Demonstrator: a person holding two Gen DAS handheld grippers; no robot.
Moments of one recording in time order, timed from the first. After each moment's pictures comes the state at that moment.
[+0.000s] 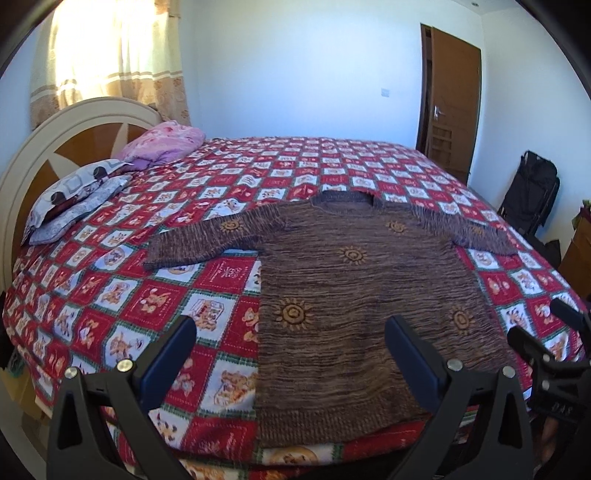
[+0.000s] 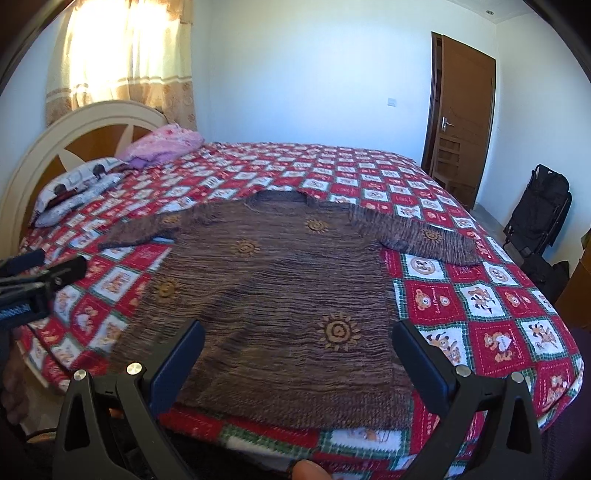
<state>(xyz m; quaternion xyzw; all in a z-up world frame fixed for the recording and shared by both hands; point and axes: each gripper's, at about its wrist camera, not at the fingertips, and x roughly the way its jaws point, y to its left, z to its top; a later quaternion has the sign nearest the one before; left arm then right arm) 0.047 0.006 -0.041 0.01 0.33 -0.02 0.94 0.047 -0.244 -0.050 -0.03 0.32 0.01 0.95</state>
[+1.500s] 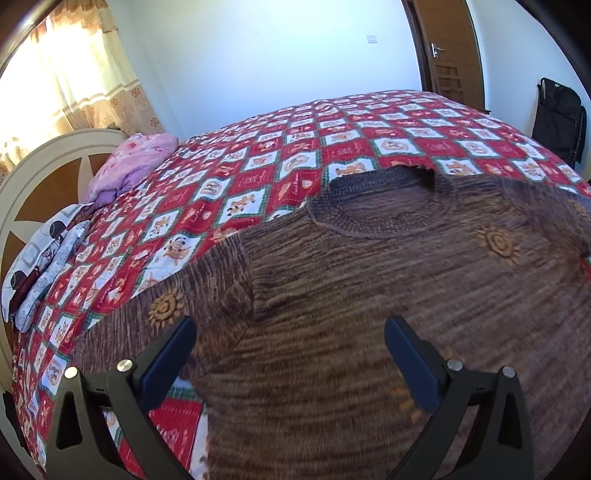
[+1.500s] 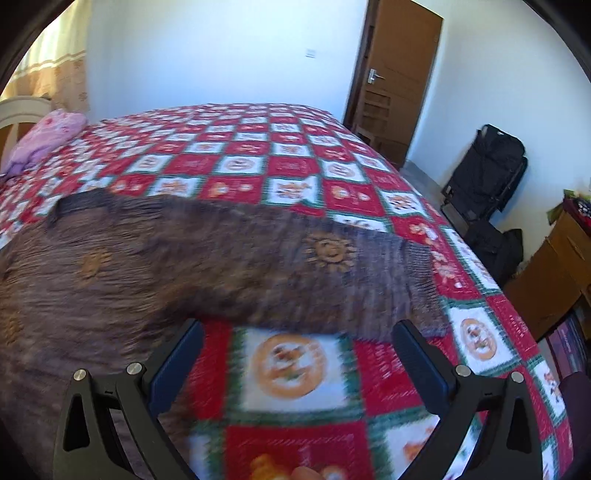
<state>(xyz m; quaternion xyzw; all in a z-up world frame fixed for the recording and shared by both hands) 0.314 -0.067 -0.121 0.13 0.37 0.02 0.92 0.298 -0.453 -0.117 -0.02 0.39 -0.16 0.91</state>
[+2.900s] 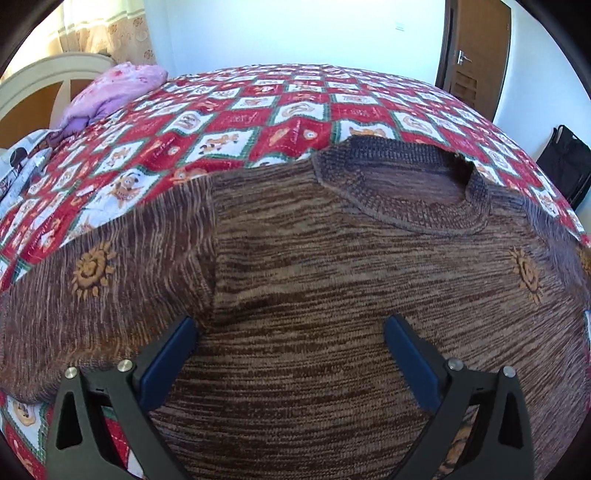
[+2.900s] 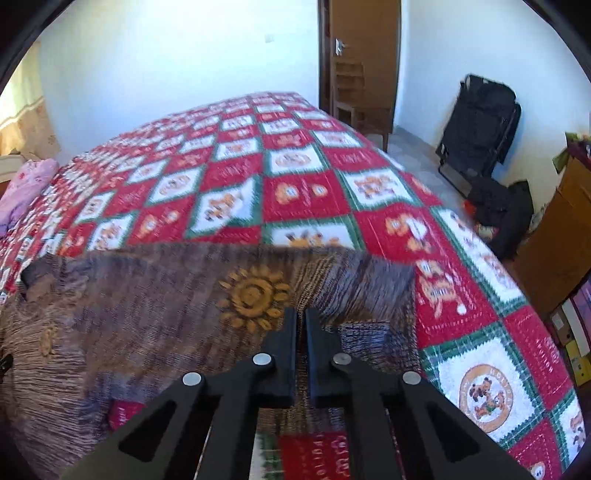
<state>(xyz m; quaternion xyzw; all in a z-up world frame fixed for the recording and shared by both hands) 0.368 -0.047 -0.167 0.01 0.45 -0.01 0.89 0.346 -0.525 -0.116 0.07 0.39 -0.15 0.91</state>
